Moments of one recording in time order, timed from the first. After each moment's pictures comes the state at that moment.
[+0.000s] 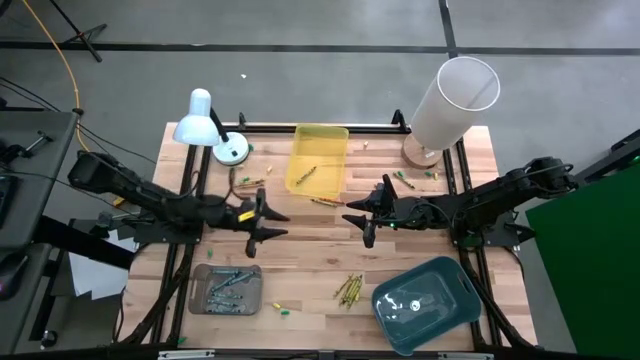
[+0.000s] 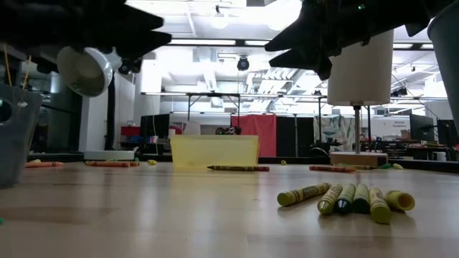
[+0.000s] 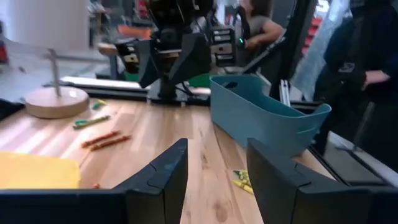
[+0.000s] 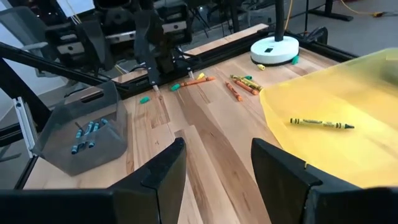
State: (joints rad) left arm -0.22 1.10 0.26 0.81 -0.15 -0.12; right arm 0.20 1.31 0.61 0.41 0.39 0.38
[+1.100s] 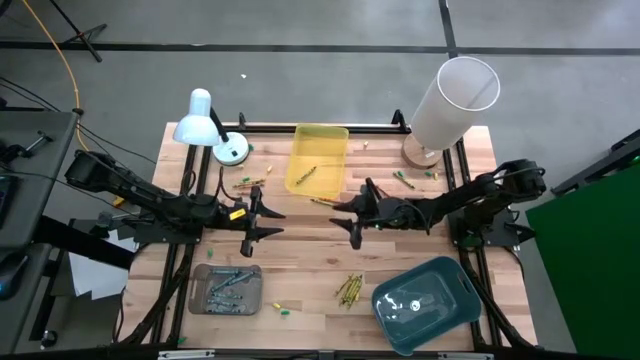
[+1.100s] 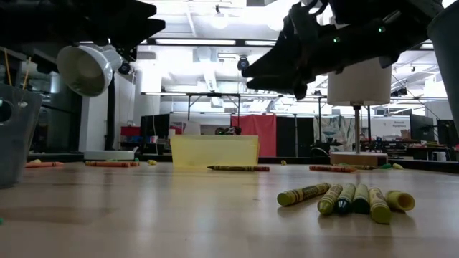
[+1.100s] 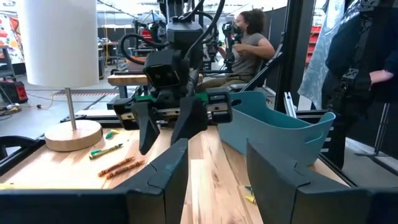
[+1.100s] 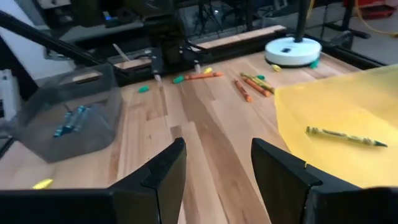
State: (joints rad) left arm -0.25 1.04 0.23 0.86 -0.19 0.00; right arm 0.13 1.56 0.61 0.71 0.27 0.24
